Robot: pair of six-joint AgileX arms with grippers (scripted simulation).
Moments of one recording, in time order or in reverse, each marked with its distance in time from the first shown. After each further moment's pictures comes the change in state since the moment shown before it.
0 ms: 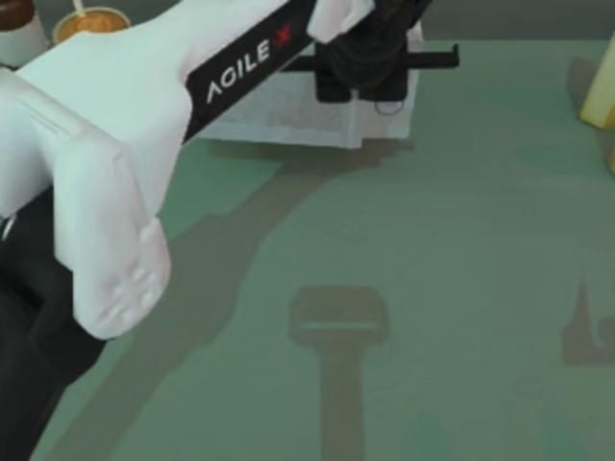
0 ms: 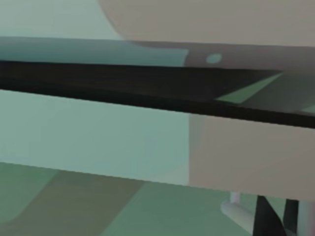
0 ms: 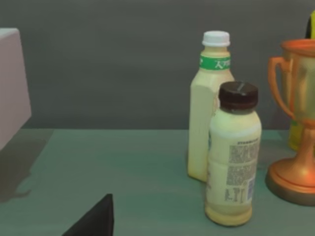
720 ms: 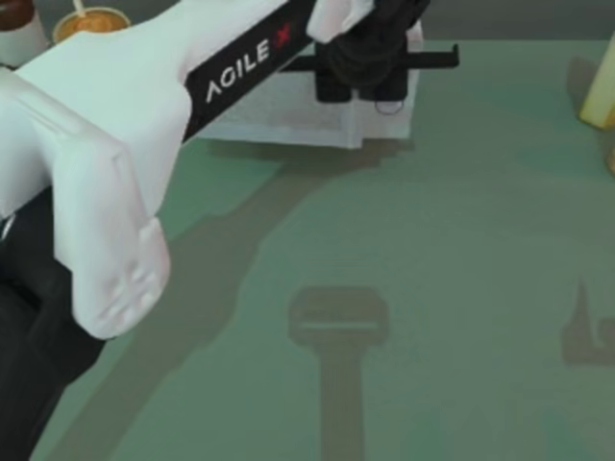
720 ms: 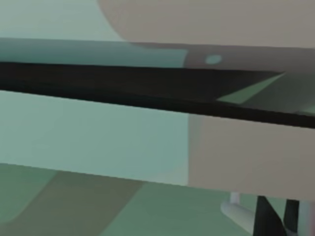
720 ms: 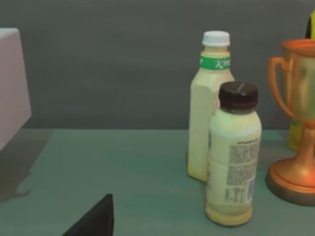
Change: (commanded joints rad) left arm -0.008 0.002 -0.003 0.005 0.004 -0.001; right arm 0.000 0.000 0.000 0.000 0.000 0.000
